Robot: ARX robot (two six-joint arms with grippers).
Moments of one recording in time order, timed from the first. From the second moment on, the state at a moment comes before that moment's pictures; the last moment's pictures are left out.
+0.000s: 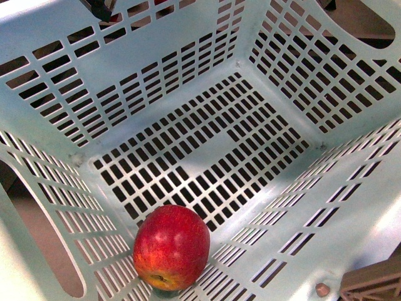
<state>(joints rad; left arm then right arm) -0.68 1.44 1.03 -0.02 0.07 -1.26 0.00 0.31 0.02 0.30 0.00 0.00</state>
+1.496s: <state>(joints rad) -0.63 1.50 1.17 -0.17 -0.38 -1.28 0.00 0.01 0.02 0.00 0.00 0.00</state>
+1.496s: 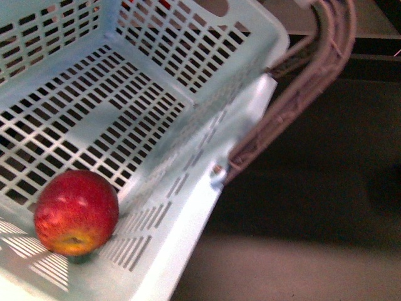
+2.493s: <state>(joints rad) -0.23 1.64 0.94 0.01 -0.07 -1.57 0.00 0.01 0.02 0.00 0.00 0.00</state>
